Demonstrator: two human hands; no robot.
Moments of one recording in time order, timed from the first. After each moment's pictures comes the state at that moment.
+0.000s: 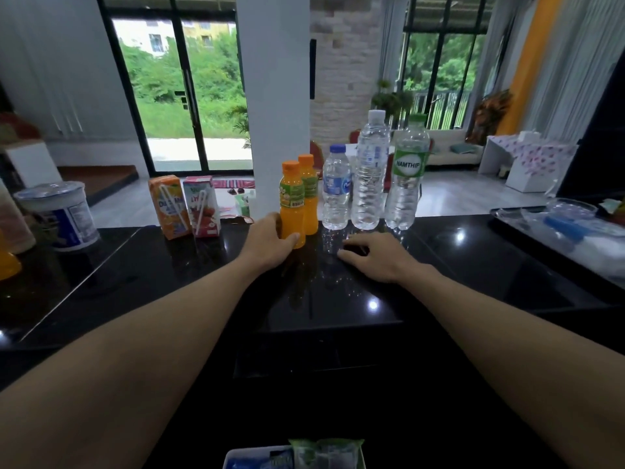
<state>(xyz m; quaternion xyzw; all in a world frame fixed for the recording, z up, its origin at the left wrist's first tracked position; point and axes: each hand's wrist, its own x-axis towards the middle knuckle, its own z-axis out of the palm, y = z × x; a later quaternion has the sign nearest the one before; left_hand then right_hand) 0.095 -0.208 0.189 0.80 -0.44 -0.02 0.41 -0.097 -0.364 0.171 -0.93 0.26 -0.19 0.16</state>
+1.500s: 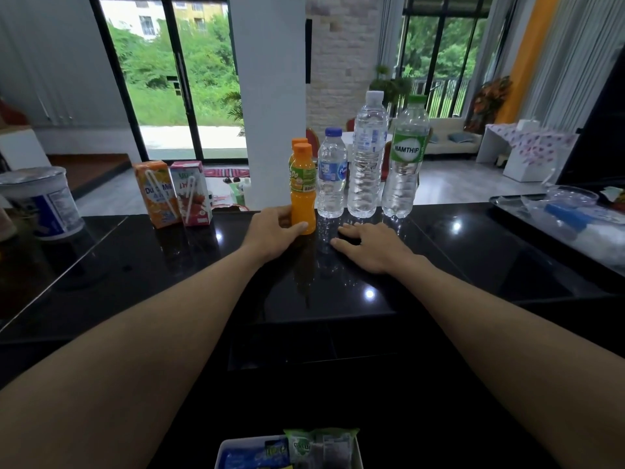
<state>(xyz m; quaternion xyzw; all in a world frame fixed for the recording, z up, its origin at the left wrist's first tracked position) 0.094 -0.226 0.176 0.77 -0.47 -0.06 0.43 -0.087 -0.371 0.163 -0.94 0.31 -0.12 0.11</state>
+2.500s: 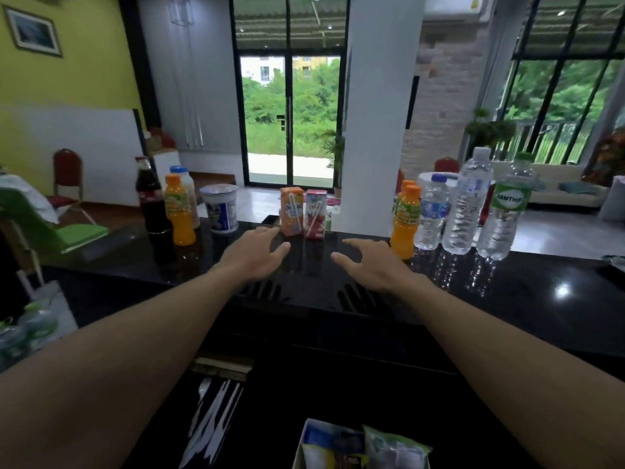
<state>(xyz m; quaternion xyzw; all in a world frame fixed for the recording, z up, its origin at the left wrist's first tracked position) 0.150 0.007 0.218 0.91 -0.35 0.09 0.19 -0.010 -0.201 0.210 -0.95 0.16 -0.17 0.19</state>
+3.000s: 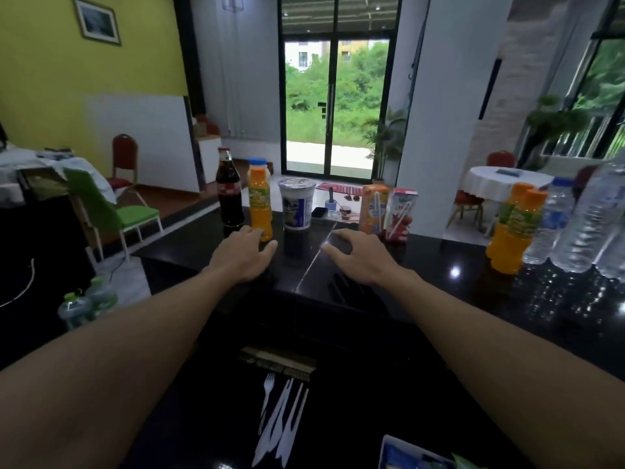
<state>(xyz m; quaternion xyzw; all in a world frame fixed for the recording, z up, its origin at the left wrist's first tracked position) 0.262 0.152 0.201 0.94 -0.26 0.10 0.17 0.131 -0.071 0.210 -0.95 0.08 -0.17 0.25</state>
